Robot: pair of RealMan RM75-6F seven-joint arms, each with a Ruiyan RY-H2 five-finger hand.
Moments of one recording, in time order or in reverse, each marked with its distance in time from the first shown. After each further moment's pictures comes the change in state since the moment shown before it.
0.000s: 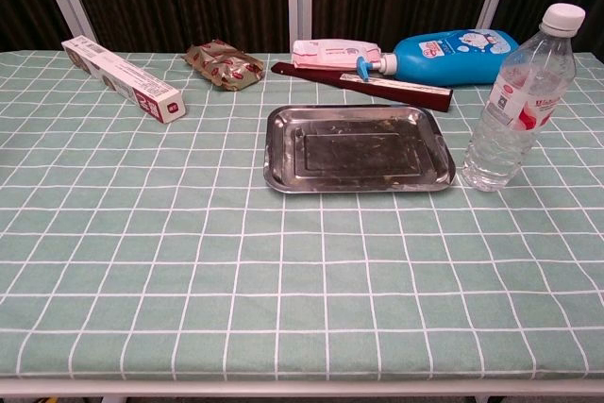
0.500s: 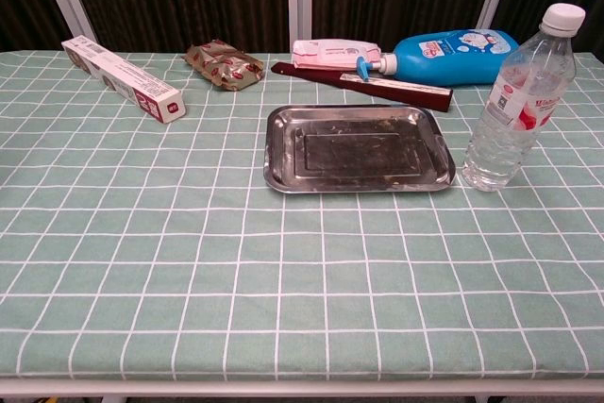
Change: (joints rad) left arm -0.009 0.015 0.005 -0.045 0.035 0.010 0.008; right arm 0.020 0.009 0.016 -0.046 -0.030 -0.028 0.113
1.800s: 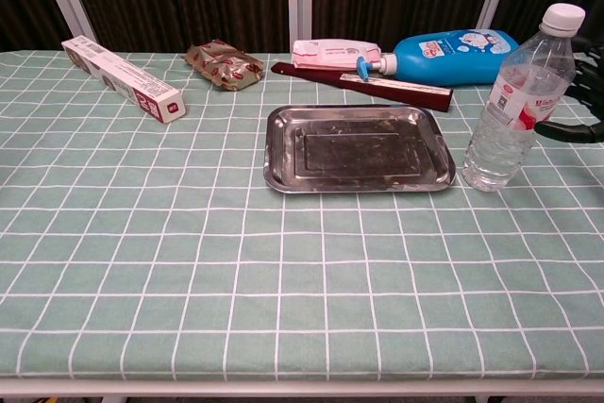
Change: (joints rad) left arm -0.006 -0.064 0.013 0.161 0.061 0.051 -0.118; right arm 0.279 -0.708 0.102 0.810 -0.057 -0.111 1.272
